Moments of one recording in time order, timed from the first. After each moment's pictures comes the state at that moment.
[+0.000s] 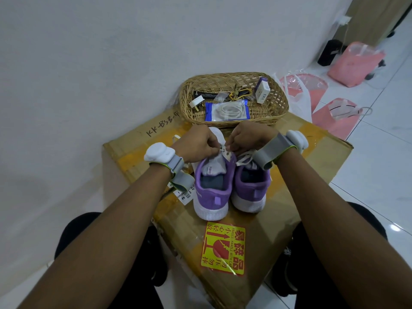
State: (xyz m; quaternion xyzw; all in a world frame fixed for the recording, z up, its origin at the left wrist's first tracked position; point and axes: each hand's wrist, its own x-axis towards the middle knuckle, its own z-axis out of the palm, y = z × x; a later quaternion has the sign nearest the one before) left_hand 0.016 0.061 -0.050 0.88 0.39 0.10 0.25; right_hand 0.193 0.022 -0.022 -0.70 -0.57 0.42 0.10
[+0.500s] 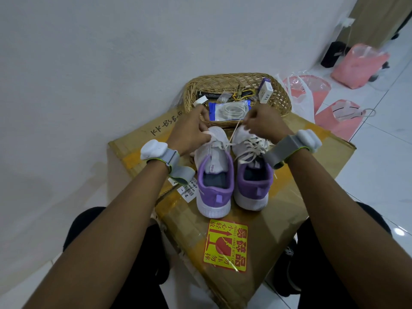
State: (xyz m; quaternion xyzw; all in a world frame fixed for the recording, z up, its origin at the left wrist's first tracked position) left_hand 0.000 0.060 -0.035 0.79 0.48 0.25 0.28; right_hand 0.214 0.028 -0.016 -0.75 -0.56 0.25 0.25
